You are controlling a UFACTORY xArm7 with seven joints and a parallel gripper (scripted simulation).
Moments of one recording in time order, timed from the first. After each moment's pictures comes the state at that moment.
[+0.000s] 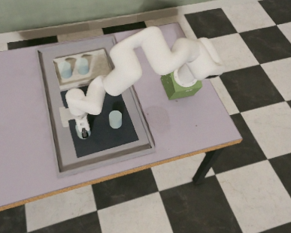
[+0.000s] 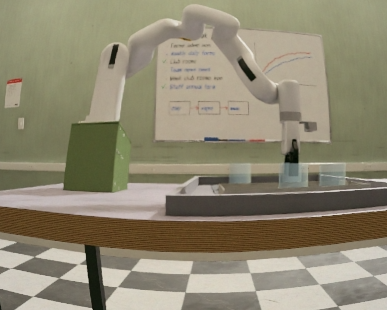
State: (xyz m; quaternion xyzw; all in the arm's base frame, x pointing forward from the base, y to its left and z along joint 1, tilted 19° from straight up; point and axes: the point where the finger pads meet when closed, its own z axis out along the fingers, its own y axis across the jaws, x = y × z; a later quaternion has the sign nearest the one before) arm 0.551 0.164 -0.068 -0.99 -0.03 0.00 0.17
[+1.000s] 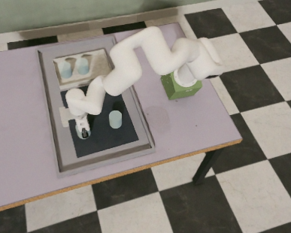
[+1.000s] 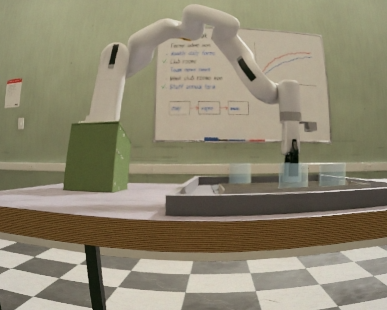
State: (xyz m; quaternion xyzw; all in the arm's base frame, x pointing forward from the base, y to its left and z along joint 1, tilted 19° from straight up) arm 0.551 0.164 -0.068 -0.99 -0.03 0.00 0.17
